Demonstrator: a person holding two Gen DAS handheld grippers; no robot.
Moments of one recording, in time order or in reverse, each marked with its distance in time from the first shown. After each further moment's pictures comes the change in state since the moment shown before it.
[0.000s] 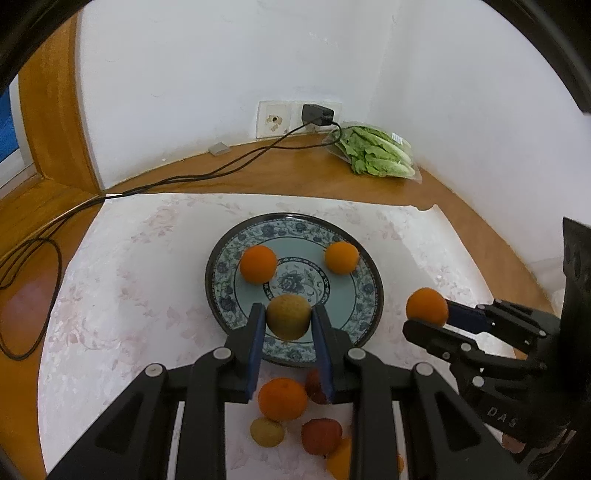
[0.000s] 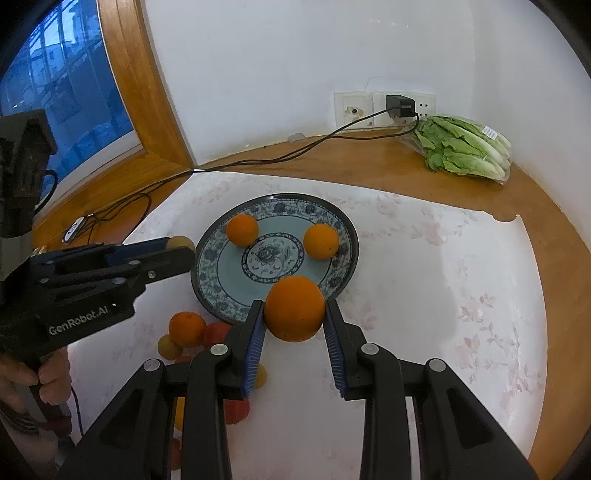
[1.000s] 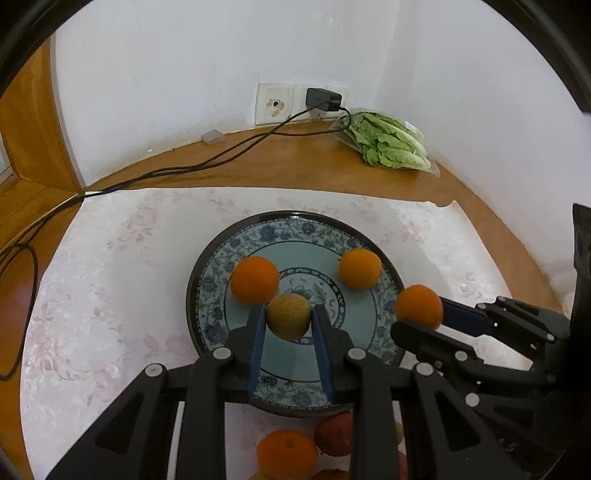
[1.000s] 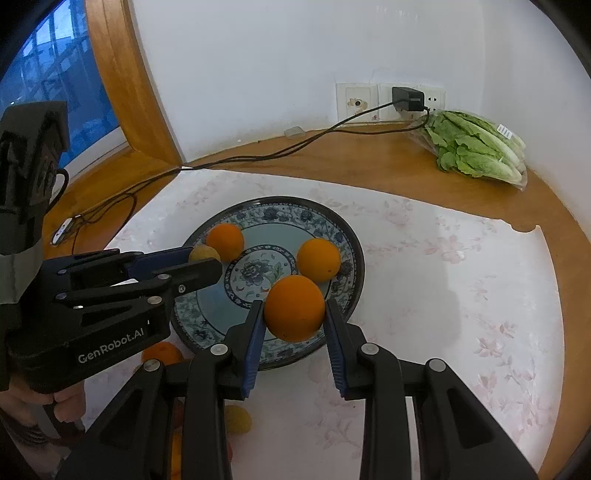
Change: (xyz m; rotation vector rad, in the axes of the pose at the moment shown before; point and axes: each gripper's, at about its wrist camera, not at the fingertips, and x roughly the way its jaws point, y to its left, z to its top) left arm 0.052 0.004 0.013 0.003 0.034 0.010; right arm 0.042 -0.006 0.018 -0.007 0.023 -0.005
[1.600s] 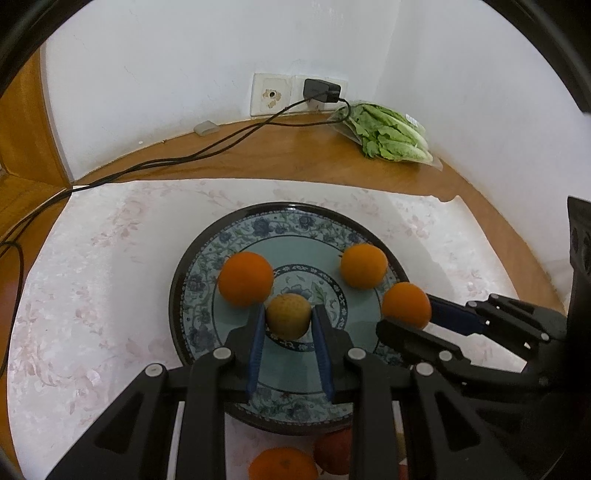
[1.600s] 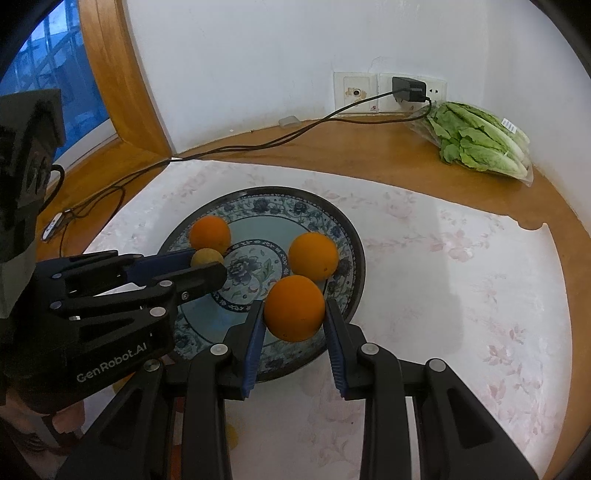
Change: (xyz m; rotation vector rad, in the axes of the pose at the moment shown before) left arm 0.018 0.000 -0.001 -0.002 0.015 -0.013; right arm 0.020 -0.001 0.002 -0.006 0.023 -0.023
